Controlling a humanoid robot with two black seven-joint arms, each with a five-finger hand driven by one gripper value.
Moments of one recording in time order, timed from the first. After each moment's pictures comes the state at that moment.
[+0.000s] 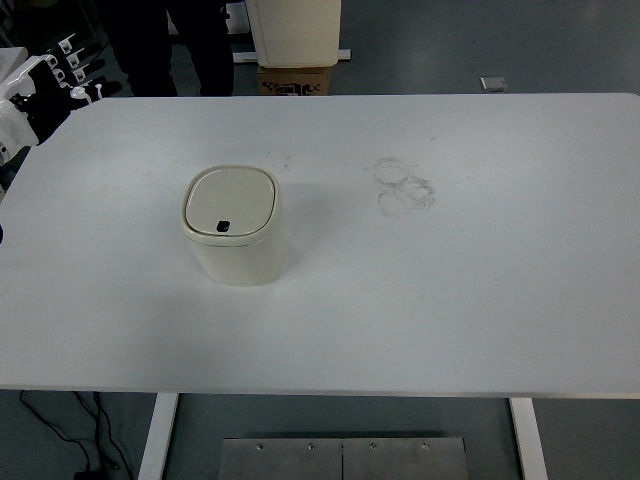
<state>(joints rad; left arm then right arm) -1.07 0.72 -0.15 -0.81 0.00 -0.26 -0.36 0.01 0.00 0.28 0.13 -0.29 0.08 0.24</state>
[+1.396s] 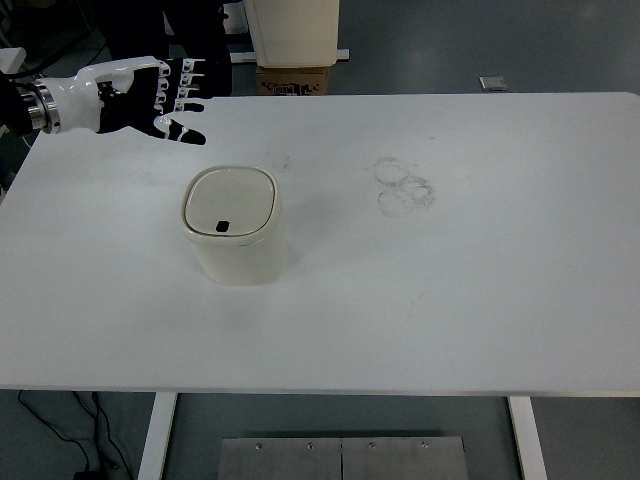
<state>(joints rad) -1.52 0.69 0.43 -0.99 0.03 -0.46 -0.31 0.01 0.00 0.28 0.13 -0.29 0.08 0.24</state>
